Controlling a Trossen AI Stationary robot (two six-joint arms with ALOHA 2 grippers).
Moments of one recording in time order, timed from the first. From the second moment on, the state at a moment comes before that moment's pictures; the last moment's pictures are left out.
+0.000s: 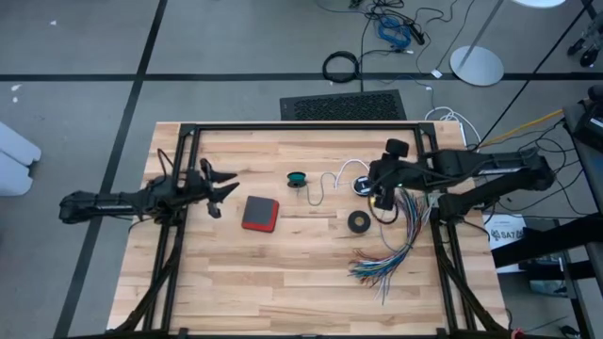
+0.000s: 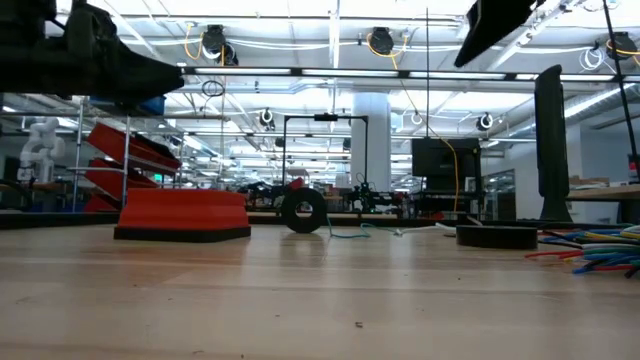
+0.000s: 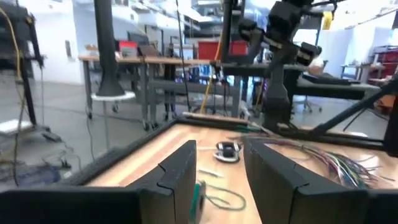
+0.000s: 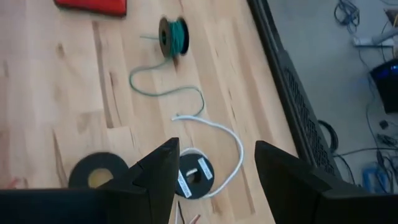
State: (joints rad) left arm 0.10 0.20 0.01 0.31 -0.17 -0.03; right arm 0.07 1.15 1.18 -1.01 0.47 0.09
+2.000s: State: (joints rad) left arm 0.52 1.69 0.65 0.47 0.40 0.16; right arm -0.21 1.88 0.95 0.33 0.06 -0.16
